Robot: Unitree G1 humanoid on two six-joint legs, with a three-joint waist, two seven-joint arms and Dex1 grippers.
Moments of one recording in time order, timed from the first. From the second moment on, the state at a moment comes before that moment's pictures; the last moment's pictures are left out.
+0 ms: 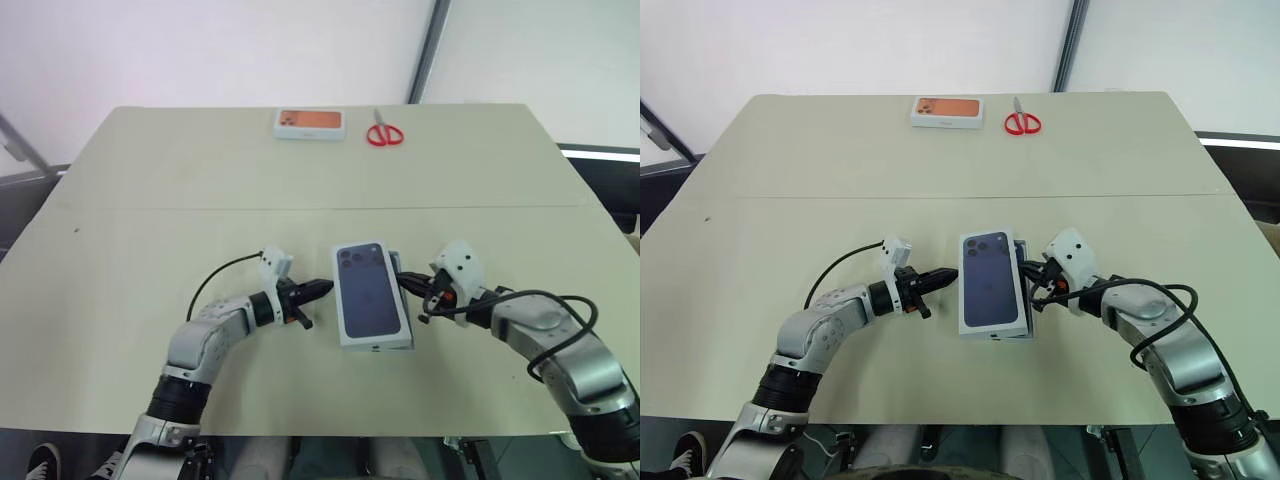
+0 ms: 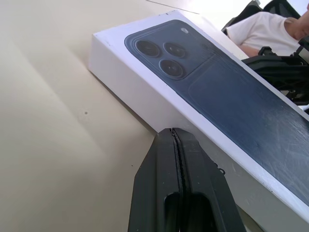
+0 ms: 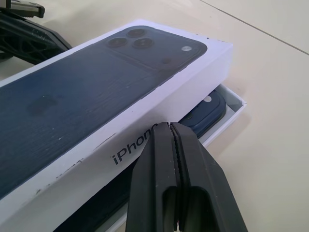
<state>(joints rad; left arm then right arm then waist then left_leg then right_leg) -0.31 0.23 -0.11 -0.01 -0.53 0.64 -0.73 -0.12 -0.73 0.03 -0.39 0.43 0.60 0.60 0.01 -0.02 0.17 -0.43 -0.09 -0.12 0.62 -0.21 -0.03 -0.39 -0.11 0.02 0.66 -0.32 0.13</state>
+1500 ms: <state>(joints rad) -0.47 0.13 -0.05 -0.02 -0.55 0.66 -0.67 -0.27 -0.65 -0.15 -0.36 0.44 0.62 0.64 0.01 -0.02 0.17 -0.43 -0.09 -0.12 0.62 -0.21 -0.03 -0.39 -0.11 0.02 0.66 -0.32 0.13</state>
